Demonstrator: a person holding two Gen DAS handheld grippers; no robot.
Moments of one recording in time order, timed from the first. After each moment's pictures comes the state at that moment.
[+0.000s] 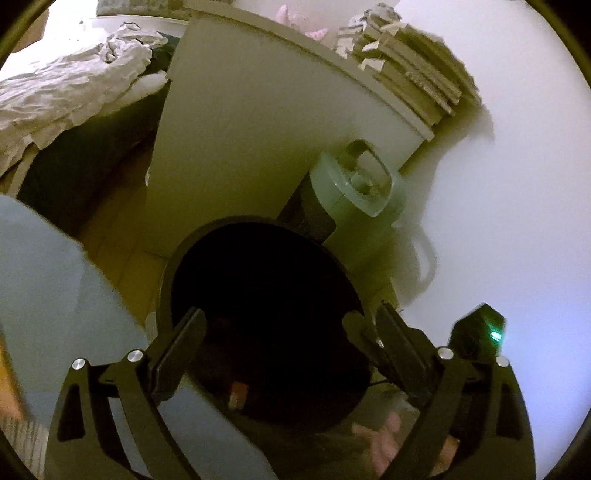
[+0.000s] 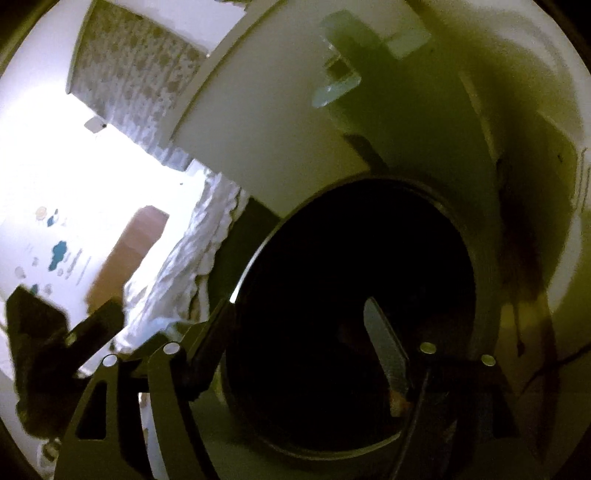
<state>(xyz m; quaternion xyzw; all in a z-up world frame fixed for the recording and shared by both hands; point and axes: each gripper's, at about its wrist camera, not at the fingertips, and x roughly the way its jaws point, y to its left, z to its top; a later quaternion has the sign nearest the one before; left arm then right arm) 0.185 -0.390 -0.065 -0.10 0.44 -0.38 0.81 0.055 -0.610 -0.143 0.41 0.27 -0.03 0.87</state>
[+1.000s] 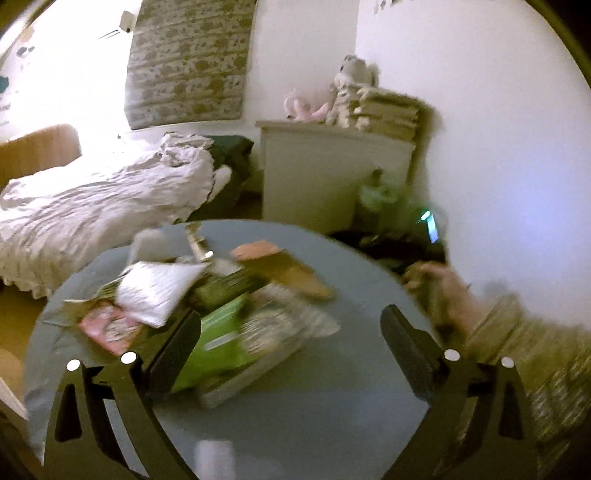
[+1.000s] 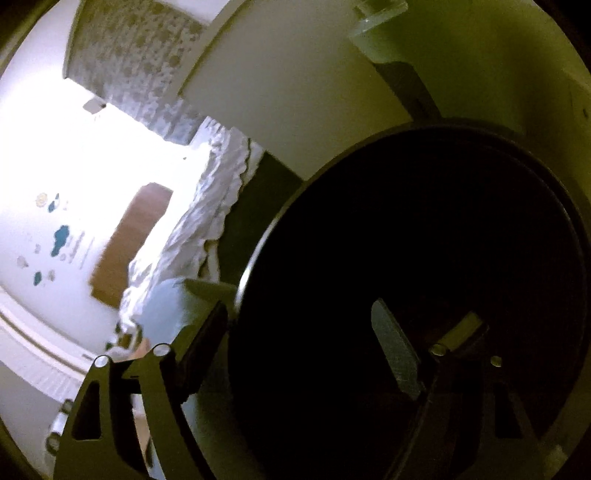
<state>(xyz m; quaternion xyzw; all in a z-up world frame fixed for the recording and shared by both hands) -0.011 -0.125 -0.001 0.05 0.28 -0.30 0.91 0.078 -0.539 -0.154 0.40 0.31 0.02 0.86</state>
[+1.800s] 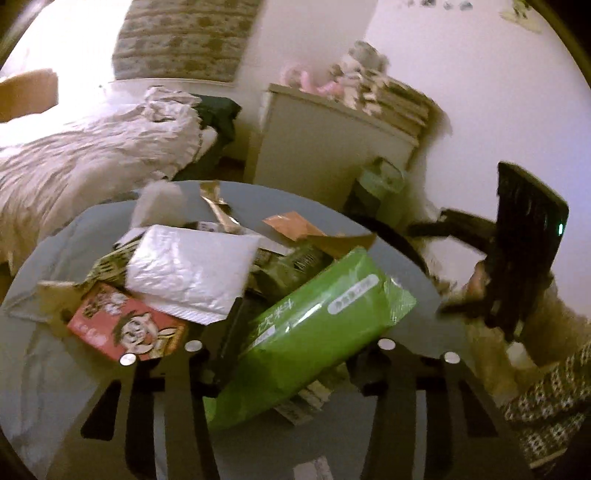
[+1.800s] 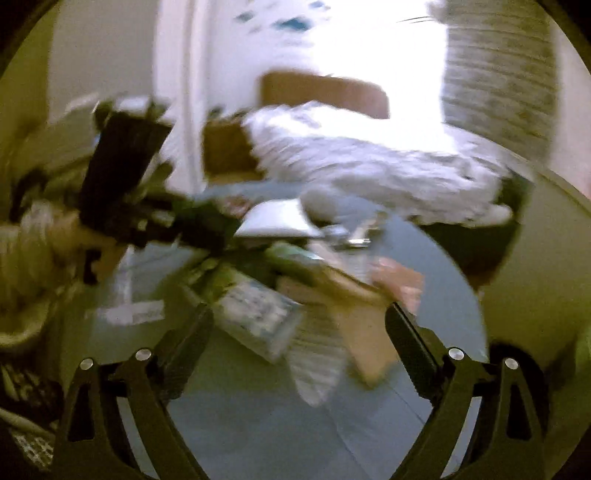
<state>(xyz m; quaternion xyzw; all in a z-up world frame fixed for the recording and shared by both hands) 0.070 -0.048 -0.040 -0.03 0.35 -0.36 0.87 0.000 -0.255 -0.022 -0.18 0.29 0.37 0.86</state>
